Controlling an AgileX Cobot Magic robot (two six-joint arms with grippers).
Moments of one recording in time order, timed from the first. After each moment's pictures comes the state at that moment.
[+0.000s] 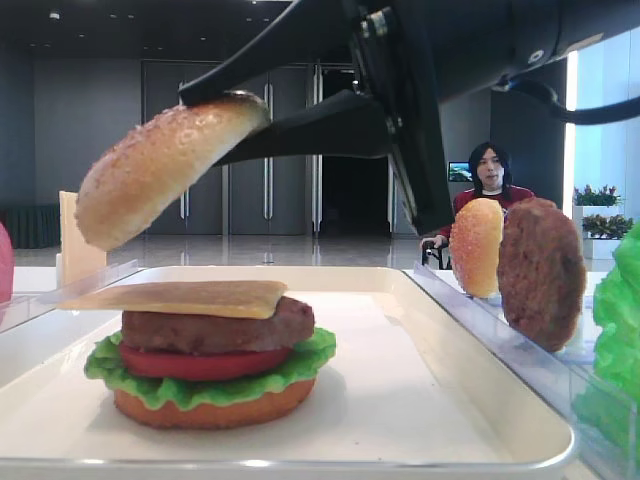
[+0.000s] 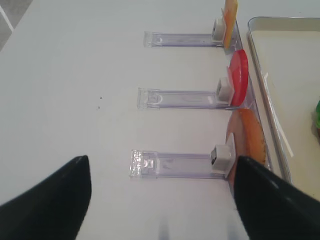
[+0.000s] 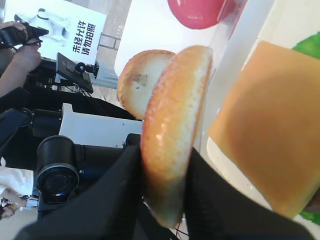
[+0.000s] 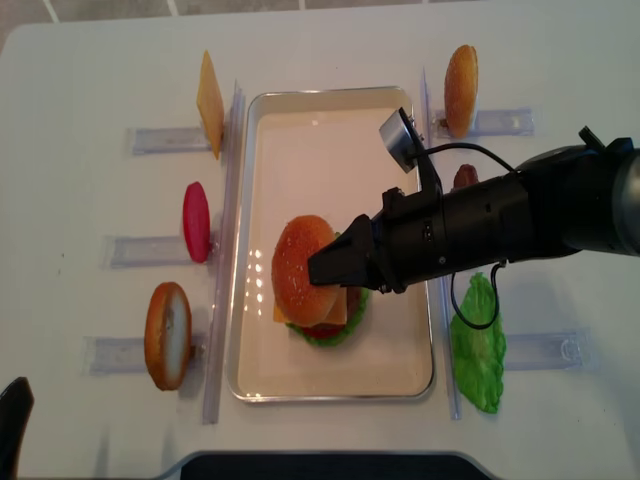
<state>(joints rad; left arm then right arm) 0.07 -0.02 -0.48 0.03 1.11 0.00 0.53 1.76 -0.77 1.78 0.99 -1.26</state>
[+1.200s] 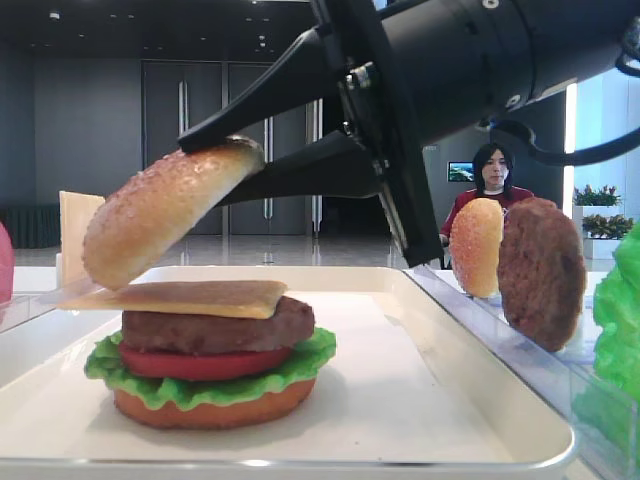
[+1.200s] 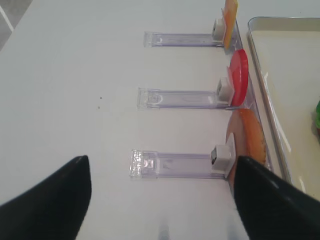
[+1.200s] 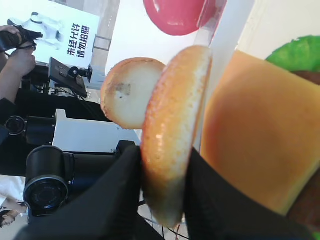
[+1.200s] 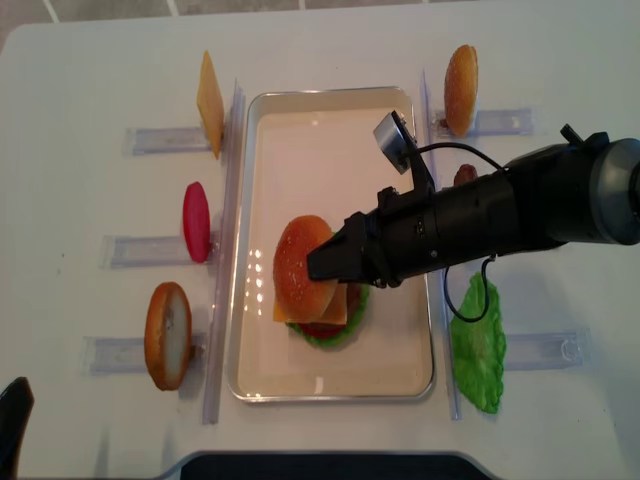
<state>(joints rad) 0.07 -0.02 -0.48 0.03 1.11 0.00 0.52 1.82 -0.81 1.79 0.98 -1.27</state>
